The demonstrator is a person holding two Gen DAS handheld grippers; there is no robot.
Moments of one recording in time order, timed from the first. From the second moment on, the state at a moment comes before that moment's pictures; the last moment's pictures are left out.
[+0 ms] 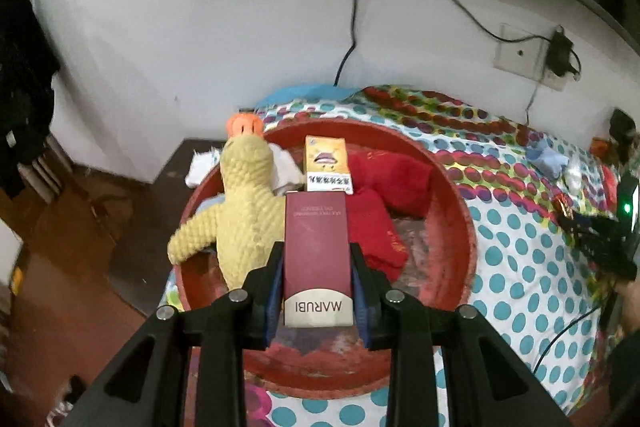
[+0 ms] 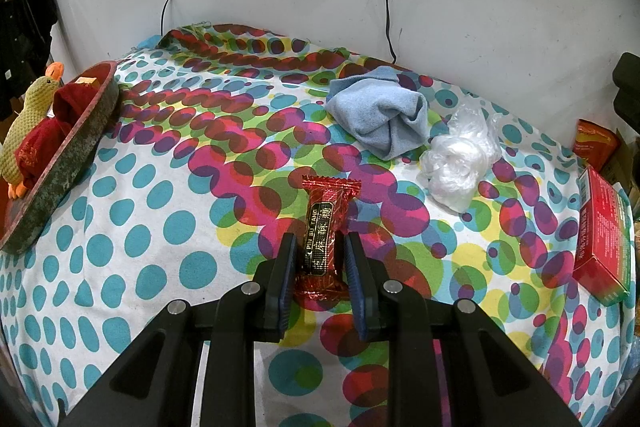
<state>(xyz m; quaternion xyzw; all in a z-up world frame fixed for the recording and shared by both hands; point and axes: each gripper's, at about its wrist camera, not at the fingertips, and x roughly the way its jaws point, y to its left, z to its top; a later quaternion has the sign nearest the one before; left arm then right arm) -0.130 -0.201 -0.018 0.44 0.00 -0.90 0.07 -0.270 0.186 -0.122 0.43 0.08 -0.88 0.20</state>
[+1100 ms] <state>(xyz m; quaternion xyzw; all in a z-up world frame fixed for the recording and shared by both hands) -0.226 -0.235 -0.079 0.47 0.03 -0.88 0.07 -0.270 0.179 -0.122 0.43 0.09 -0.88 0.20</state>
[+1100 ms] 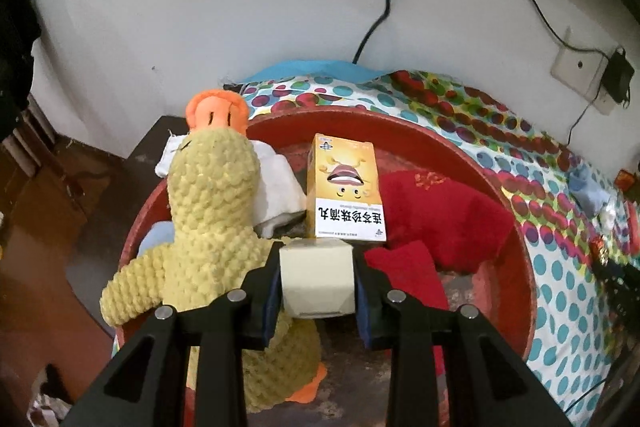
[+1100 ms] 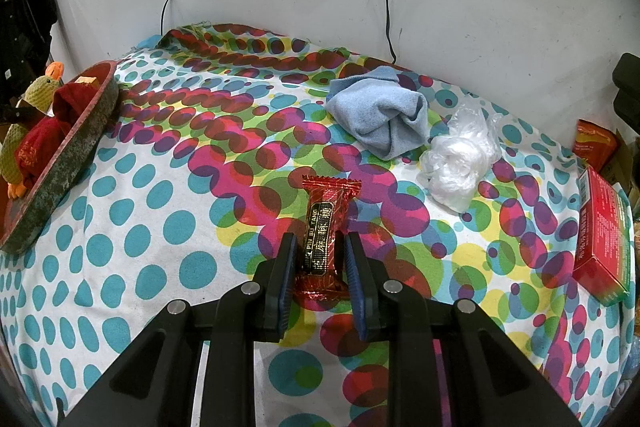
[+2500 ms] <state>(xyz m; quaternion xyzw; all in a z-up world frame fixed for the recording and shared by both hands) -0.002 -0.153 -0.089 0.42 -0.01 -0.91 -0.01 -0.267 0.165 -0.121 0.42 0.11 -0.88 0.18</state>
